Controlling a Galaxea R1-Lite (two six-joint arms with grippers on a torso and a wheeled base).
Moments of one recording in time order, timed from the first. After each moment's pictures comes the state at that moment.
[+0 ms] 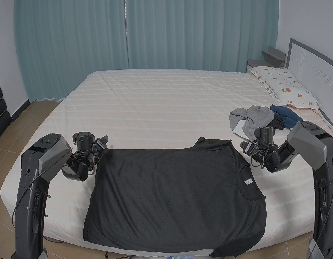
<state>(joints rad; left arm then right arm) -0.04 2.68 -1.44 -0.92 0.12 -0.74 0.11 2.51 -1.30 -0.70 -0.27 0.54</state>
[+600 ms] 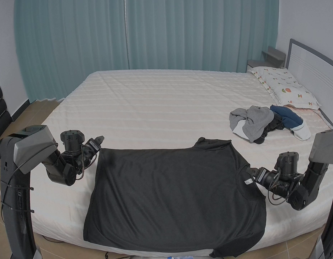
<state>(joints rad) -0.05 2.41 -1.03 -1.03 0.03 -0.77 0.17 2.17 -0.42 -1.22 -0.09 0.63</state>
